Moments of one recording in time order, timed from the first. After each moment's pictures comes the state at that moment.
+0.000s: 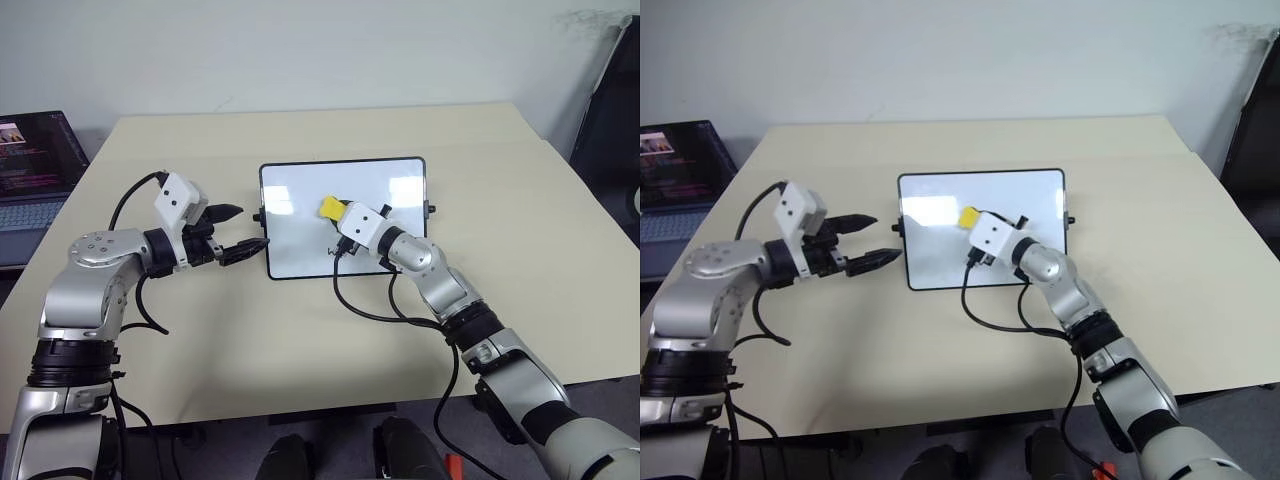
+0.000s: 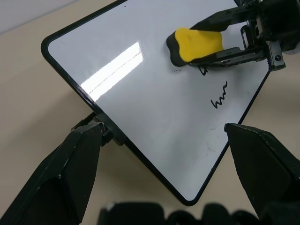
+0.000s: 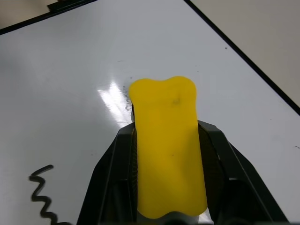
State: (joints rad) left arm -0.49 0.79 0.11 0.06 -0.39 0.47 -0.98; right arm -0.79 -0.19 0.37 0.49 -0.31 -0.07 0.38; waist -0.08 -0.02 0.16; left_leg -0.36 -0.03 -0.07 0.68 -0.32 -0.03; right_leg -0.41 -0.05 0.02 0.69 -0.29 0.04
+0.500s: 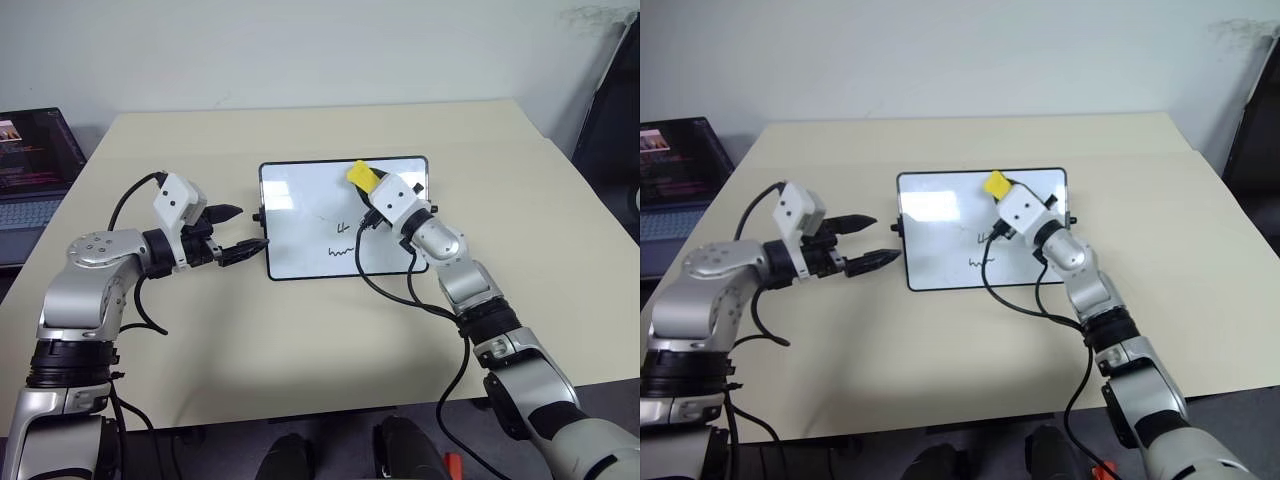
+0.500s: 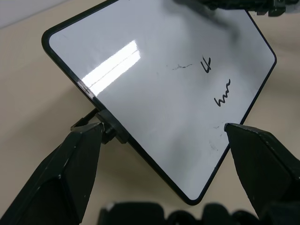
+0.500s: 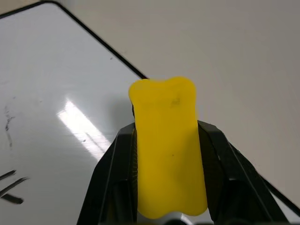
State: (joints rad) left arm -0.48 0.79 0.12 0.06 -0.40 0.47 -0.99; right arm -0.78 -0.22 0.20 0.45 -0.22 -0.16 0.28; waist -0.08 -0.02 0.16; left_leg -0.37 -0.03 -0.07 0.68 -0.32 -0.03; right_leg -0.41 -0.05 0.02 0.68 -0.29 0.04
